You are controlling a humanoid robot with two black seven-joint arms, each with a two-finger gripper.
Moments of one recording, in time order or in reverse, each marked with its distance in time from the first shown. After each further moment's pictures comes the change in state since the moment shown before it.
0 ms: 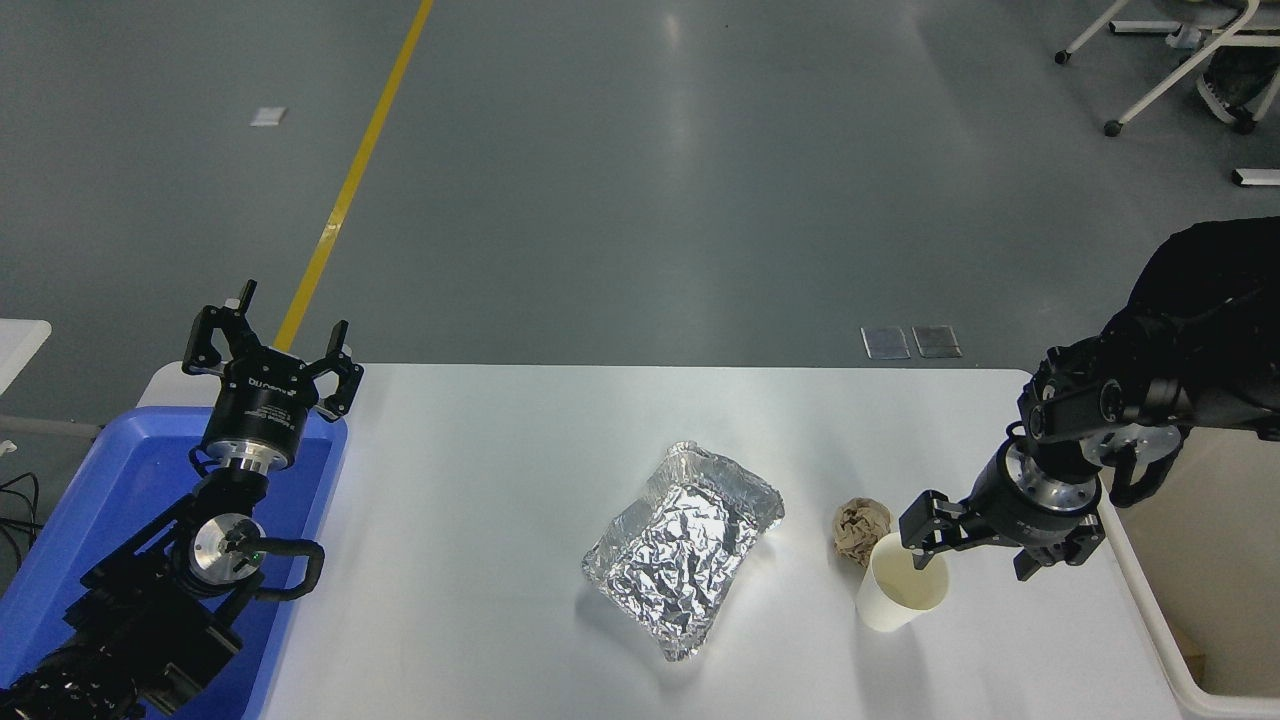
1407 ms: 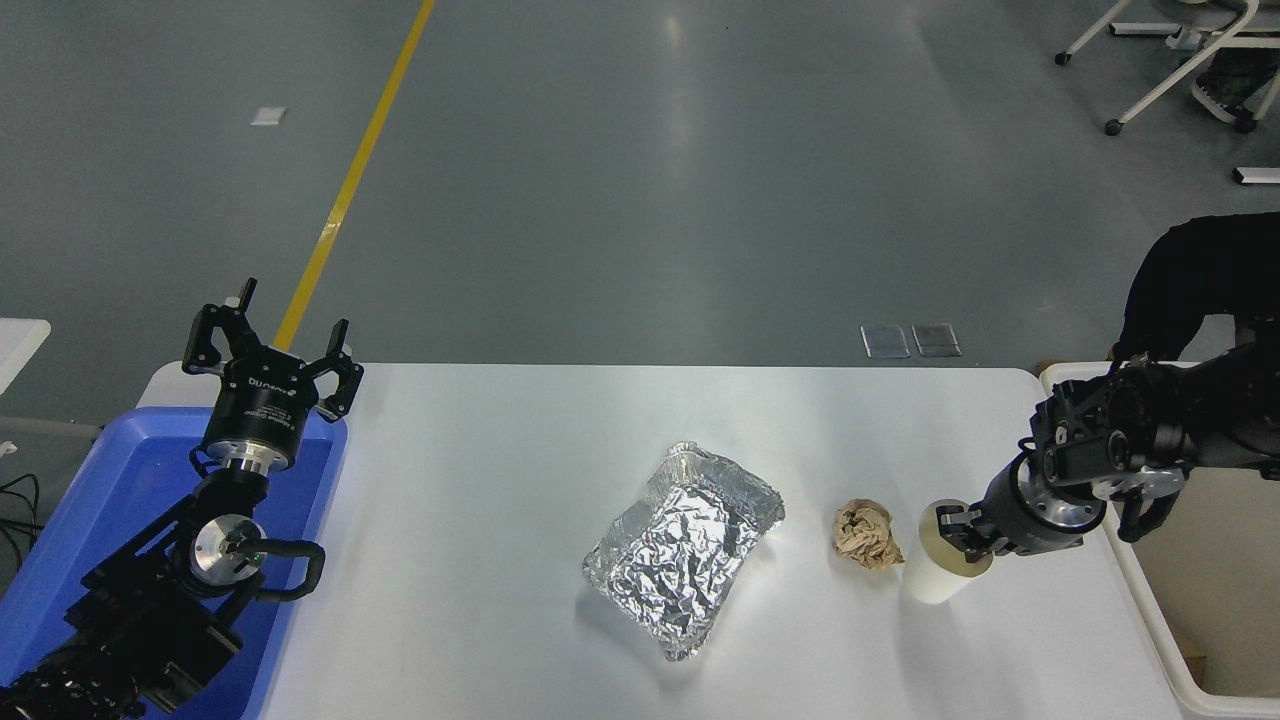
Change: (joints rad) left arm -0.001 0.000 0.001 0.000 0.000 0.000 0.000; right arm 0.035 -0.131 0.017 -0.032 -0.130 -0.096 0.022
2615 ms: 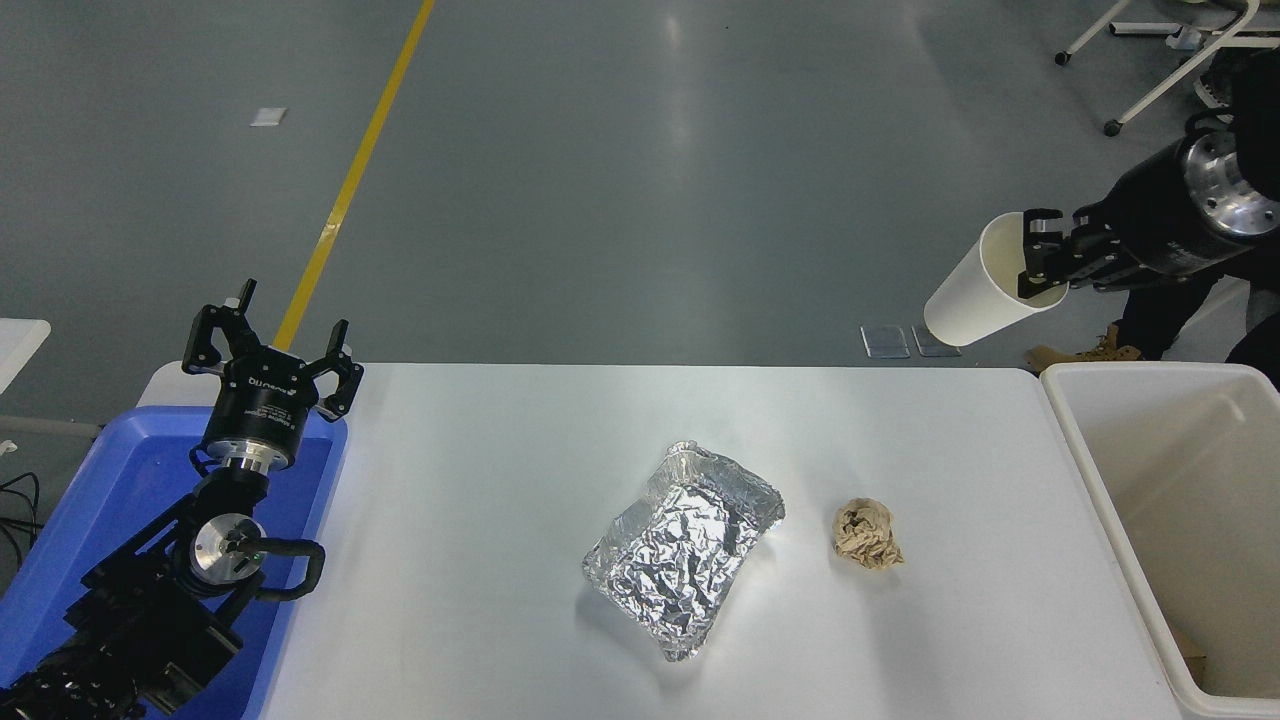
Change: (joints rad) left arm 0.001 0.000 0.000 0.000 0.000 0.000 0.000; right arm 0.528 -0.230 0.054 0.008 -0.038 0.216 0.000
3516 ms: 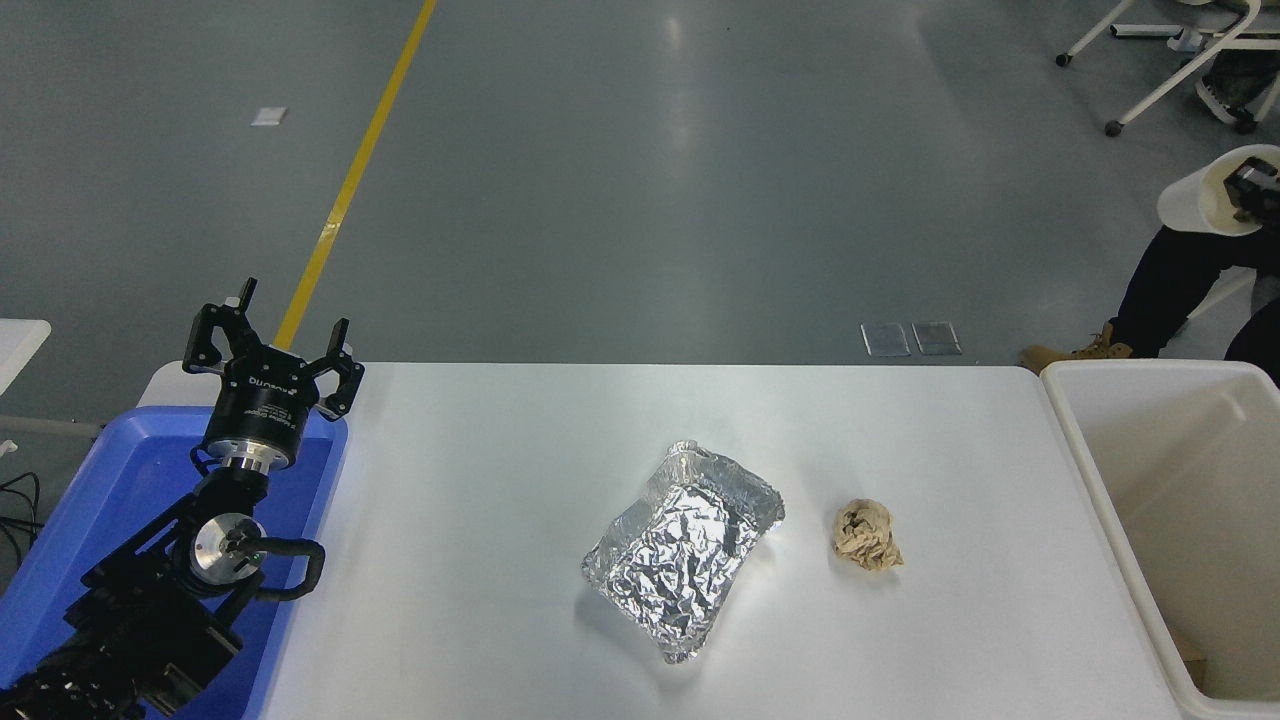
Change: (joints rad) left arm -0.001 0.000 0.001 0.000 0.000 0.000 0.000; right arm -0.772 -0.067 0.028 -0.717 0.610 -0.480 -0.086
